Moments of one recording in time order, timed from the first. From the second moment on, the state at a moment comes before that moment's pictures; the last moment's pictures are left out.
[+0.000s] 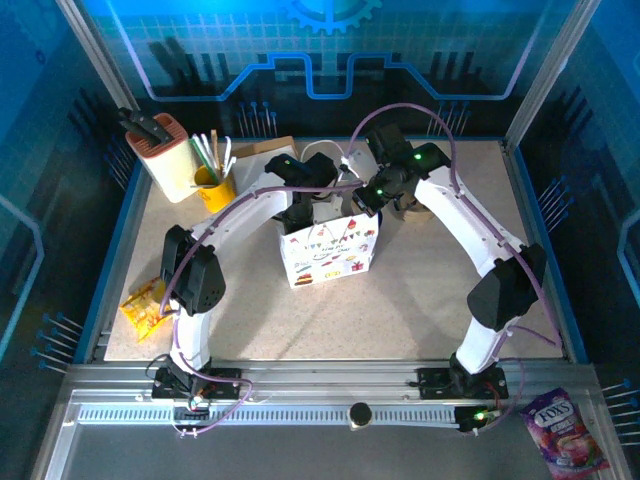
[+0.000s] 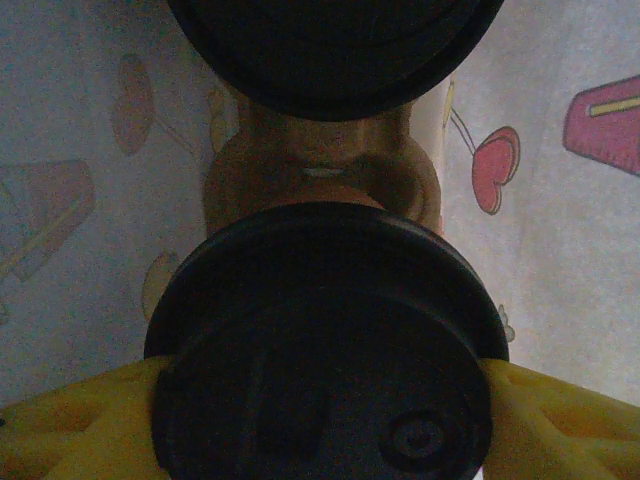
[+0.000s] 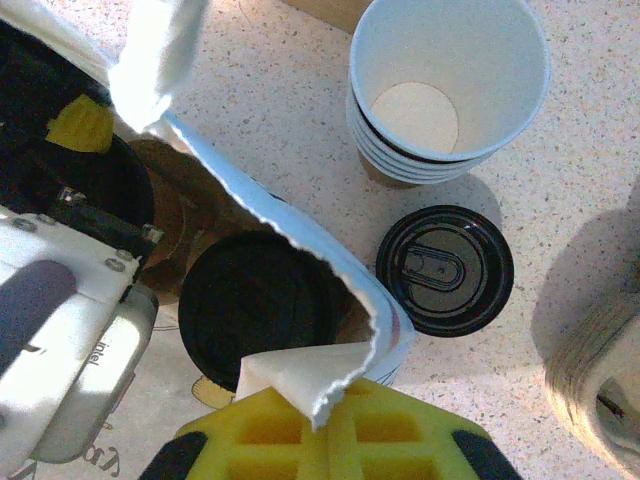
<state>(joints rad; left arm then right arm) -0.60 1.97 1.89 -1.40 0.01 0.59 0.49 1.75 1.80 -1.12 -0.14 -0.25</state>
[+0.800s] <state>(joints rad) -0.60 1.97 1.89 -1.40 0.01 0.59 0.49 1.75 1.81 -1.12 -0.14 -0.25</state>
